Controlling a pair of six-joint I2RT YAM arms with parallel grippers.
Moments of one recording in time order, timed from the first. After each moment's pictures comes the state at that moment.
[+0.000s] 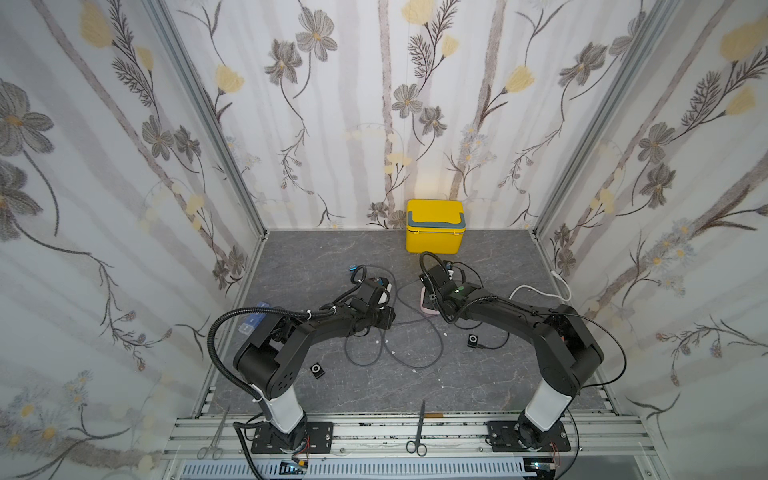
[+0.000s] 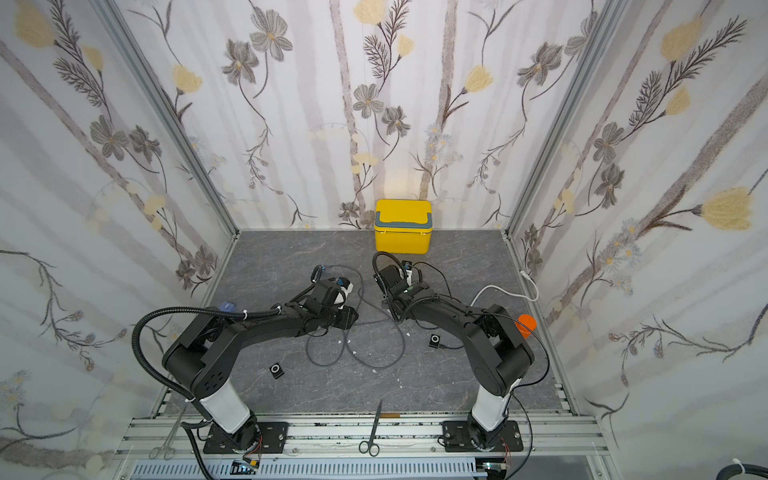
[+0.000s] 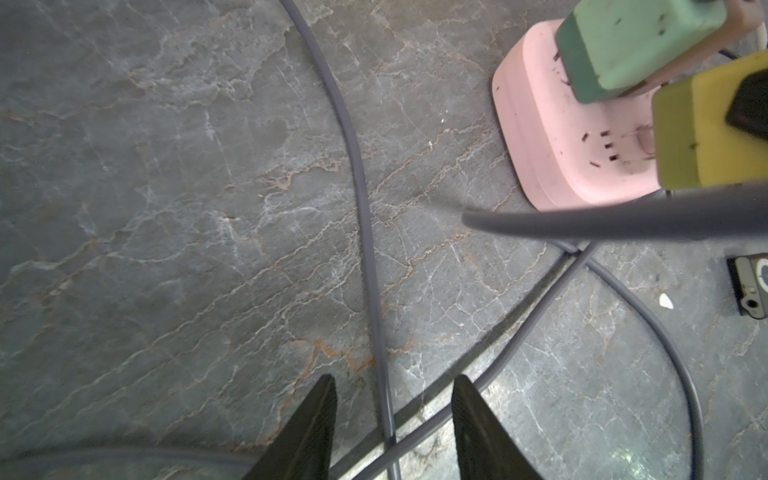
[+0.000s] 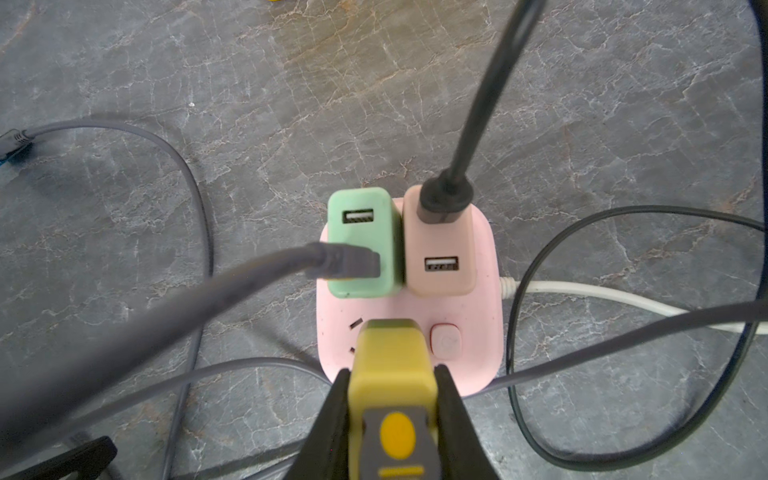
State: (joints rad) left arm -0.60 1.73 0.87 -0.02 0.13 -0.29; right arm 0.68 1.75 1.17 -0.43 0.37 0.74
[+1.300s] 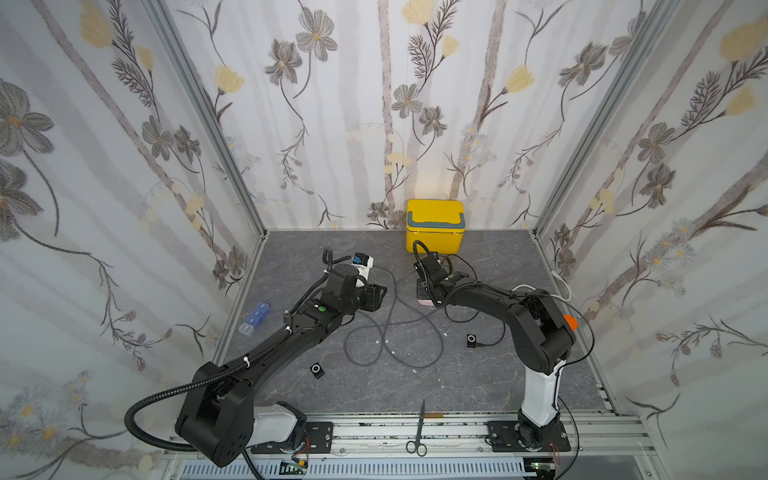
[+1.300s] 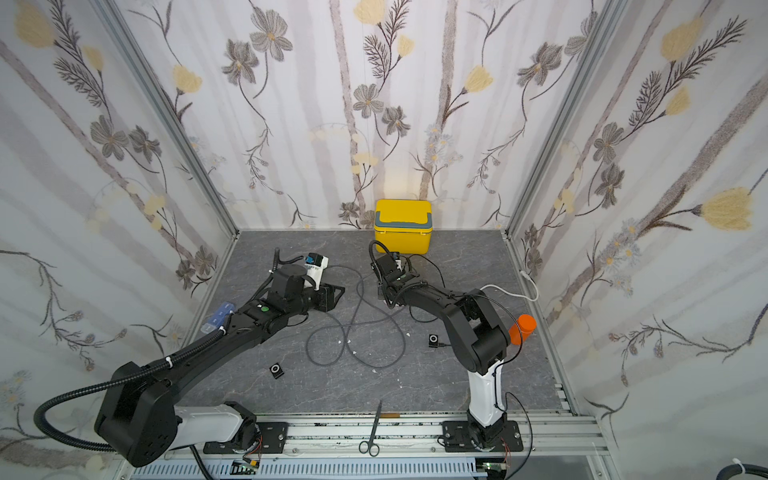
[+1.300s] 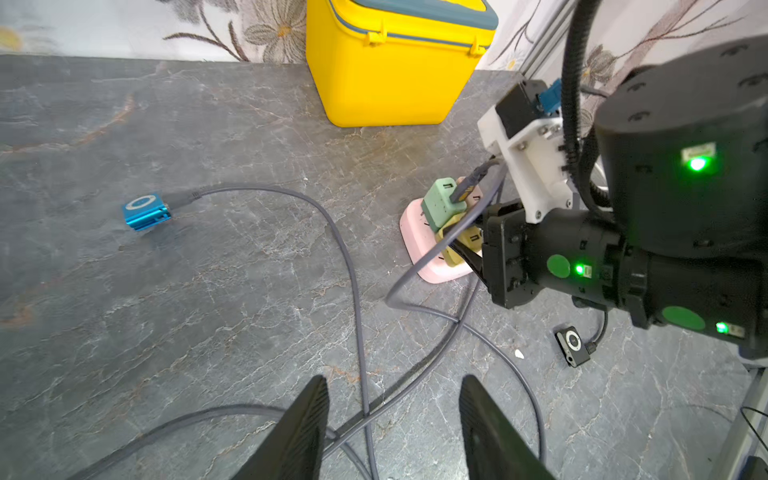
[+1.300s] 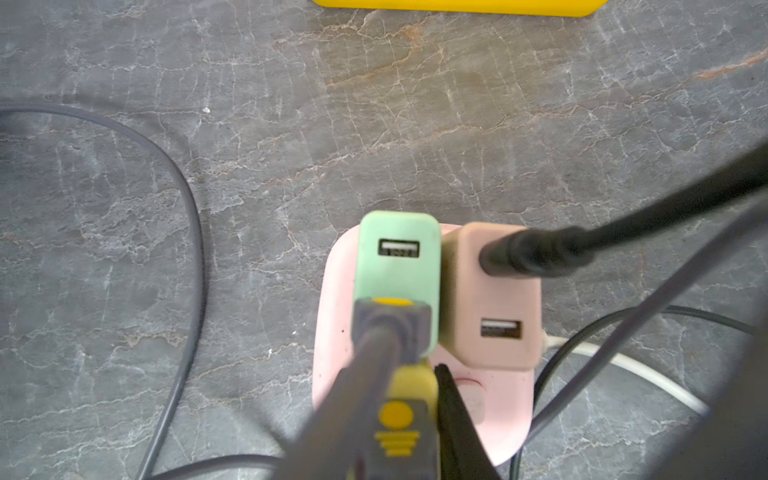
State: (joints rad) left arm -0.51 1.31 0.87 -0.12 0.14 -0.32; right arm 0.62 1.96 1.32 -0.39 0.31 0.51
